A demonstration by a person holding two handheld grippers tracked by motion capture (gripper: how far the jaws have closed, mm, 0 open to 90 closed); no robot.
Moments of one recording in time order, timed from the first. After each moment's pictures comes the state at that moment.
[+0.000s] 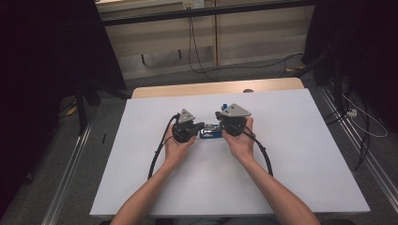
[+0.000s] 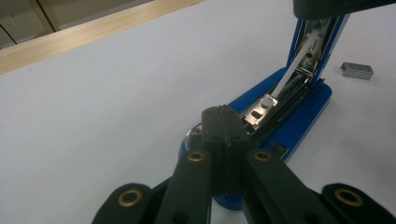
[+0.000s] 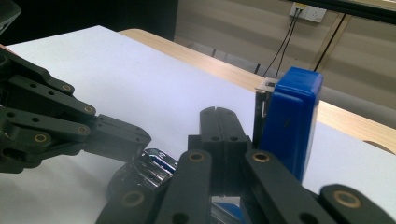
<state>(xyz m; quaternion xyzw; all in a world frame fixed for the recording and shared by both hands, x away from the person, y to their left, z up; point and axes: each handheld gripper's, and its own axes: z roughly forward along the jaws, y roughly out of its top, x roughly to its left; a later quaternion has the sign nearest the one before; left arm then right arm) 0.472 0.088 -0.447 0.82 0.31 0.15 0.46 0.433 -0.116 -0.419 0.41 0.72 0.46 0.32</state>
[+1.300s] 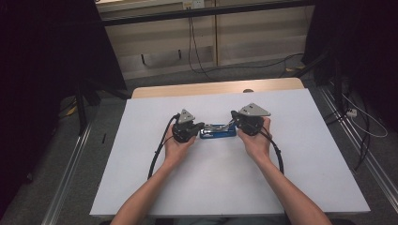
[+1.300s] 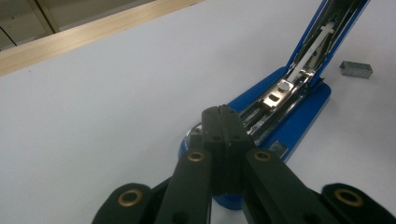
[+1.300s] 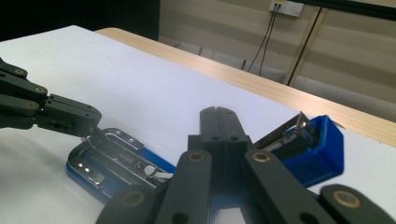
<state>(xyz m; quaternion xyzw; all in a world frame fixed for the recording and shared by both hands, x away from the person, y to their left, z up) 0.472 0.088 -0.448 0.82 0.30 0.16 0.46 0.426 -0.163 -0.419 0.43 0.71 0.46 0.32</state>
